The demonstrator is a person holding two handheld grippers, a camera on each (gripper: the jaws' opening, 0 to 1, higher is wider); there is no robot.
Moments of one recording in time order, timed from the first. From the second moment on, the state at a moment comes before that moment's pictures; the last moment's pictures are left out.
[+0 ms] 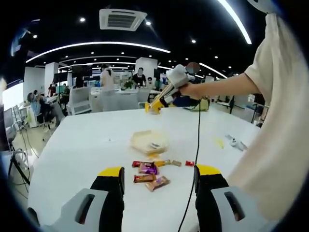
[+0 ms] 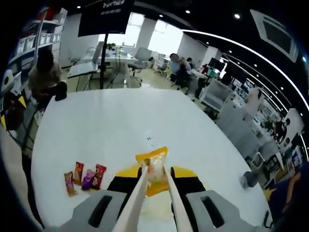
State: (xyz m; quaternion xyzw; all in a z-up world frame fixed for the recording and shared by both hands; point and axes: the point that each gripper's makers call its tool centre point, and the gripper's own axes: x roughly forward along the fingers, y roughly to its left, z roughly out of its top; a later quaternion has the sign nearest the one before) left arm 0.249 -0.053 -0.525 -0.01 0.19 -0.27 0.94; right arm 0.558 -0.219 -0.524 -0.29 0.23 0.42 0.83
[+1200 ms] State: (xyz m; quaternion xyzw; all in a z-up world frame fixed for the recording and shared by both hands) left arm 0.248 -0.051 -0.528 -0.01 0.19 -0.27 0.94; right arm 0.573 -0.224 -0.519 -0.32 0.22 0.42 0.82
